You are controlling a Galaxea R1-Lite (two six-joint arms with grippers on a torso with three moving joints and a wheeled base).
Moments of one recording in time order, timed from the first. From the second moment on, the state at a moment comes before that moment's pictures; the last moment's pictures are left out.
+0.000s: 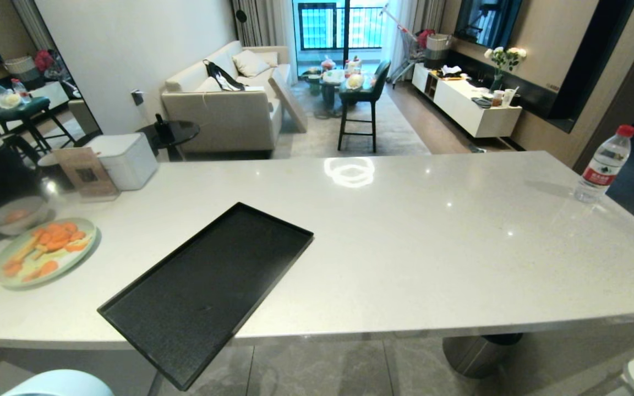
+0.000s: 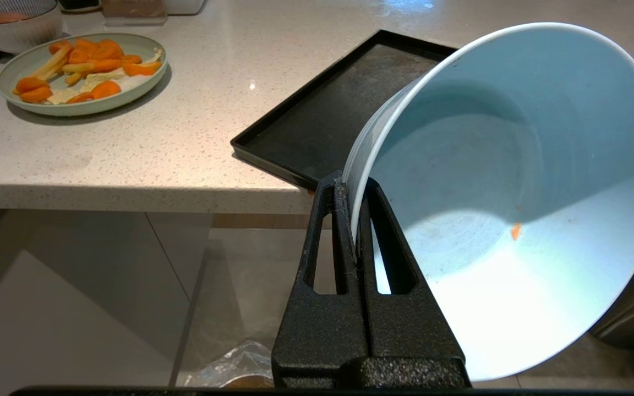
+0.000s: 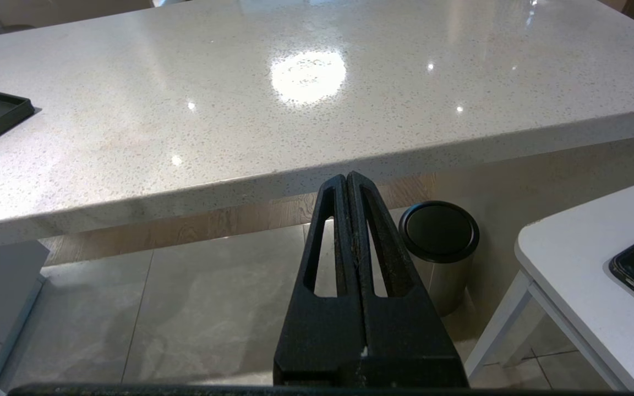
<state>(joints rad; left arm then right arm) 0.00 0.00 0.00 -0.01 0.02 -0.04 0.00 0.00 0.00 -0.01 -0.06 0.11</state>
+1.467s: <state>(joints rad) -0.07 0.45 -0.35 0.29 -0.14 0.05 0.00 0.00 0.00 -0.01 -0.06 0.11</state>
